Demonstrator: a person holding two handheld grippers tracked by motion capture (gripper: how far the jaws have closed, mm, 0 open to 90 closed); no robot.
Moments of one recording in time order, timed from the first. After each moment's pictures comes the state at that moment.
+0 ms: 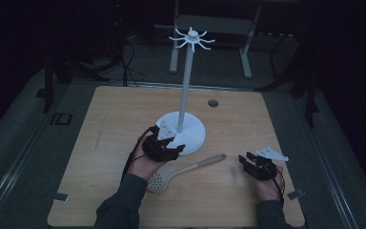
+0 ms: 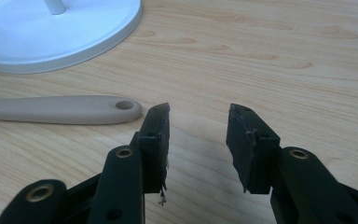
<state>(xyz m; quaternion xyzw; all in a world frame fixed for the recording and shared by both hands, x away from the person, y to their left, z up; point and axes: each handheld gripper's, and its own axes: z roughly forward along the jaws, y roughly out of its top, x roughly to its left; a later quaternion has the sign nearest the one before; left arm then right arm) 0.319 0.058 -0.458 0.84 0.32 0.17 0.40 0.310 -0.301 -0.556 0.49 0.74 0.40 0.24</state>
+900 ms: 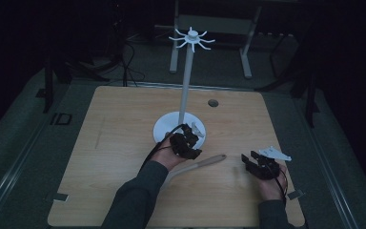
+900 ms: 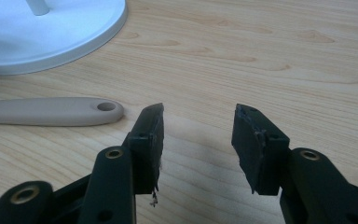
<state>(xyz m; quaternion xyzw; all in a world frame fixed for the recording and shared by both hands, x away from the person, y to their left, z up) 0.356 -0.011 -0.481 0.91 0.26 0.10 0.29 0.311 -0.308 -0.553 0.50 0.73 0.39 0.25</state>
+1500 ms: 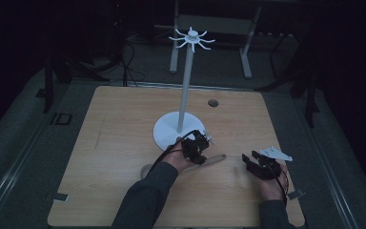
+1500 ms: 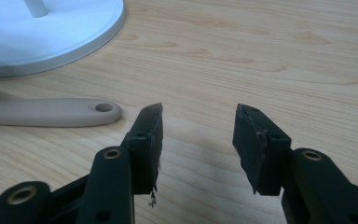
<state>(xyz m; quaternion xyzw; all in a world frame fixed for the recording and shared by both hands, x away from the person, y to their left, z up) 0.360 -0.045 -0.508 0.94 0.24 0.07 0.22 0.310 -0.310 -0.552 0.50 0.73 0.39 0.25</state>
